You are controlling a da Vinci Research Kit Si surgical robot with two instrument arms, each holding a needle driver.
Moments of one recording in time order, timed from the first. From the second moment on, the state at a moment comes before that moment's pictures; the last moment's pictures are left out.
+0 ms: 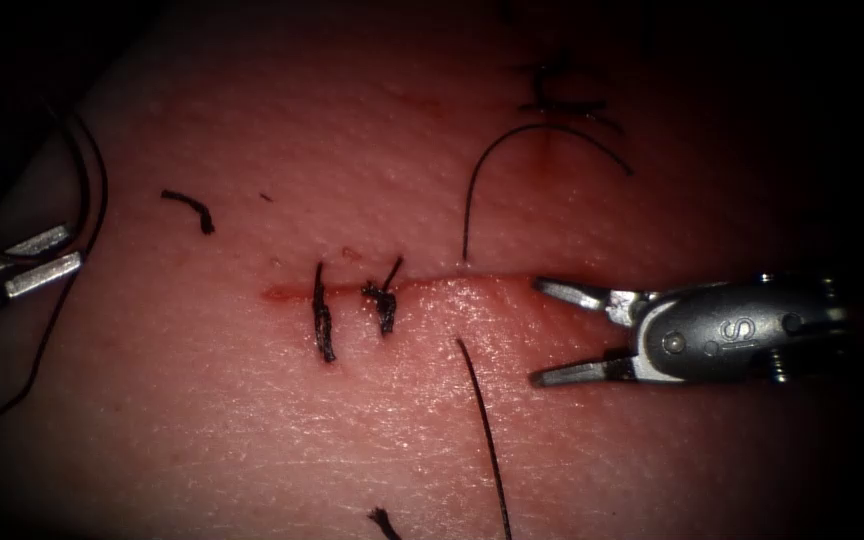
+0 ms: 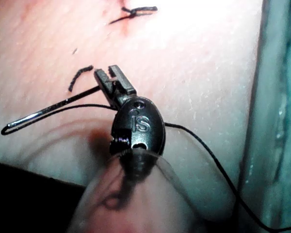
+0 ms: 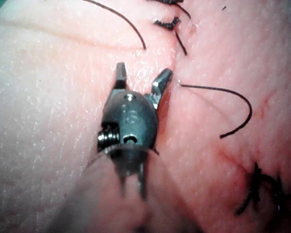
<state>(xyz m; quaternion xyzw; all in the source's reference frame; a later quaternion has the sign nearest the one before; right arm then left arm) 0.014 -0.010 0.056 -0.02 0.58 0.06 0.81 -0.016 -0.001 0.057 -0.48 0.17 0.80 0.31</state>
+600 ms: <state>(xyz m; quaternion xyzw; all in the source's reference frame) 0.017 -0.011 0.056 0.01 0.62 0.02 0.79 -0.015 -0.002 0.058 -0.48 0.17 0.80 0.31</state>
